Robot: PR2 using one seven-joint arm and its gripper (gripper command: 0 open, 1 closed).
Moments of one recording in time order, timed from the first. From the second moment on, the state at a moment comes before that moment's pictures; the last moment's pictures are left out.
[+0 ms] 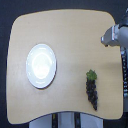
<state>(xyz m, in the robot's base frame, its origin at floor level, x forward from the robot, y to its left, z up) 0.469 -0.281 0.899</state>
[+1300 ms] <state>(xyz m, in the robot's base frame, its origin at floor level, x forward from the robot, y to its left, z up) 0.412 -0.209 0.825</state>
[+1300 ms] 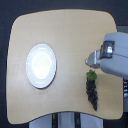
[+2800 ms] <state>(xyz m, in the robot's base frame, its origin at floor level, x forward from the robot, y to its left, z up) 0.357 -0.208 0.711</state>
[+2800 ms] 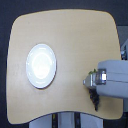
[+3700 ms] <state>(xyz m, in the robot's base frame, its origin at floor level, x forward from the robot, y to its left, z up) 0.354 -0.207 0.713</state>
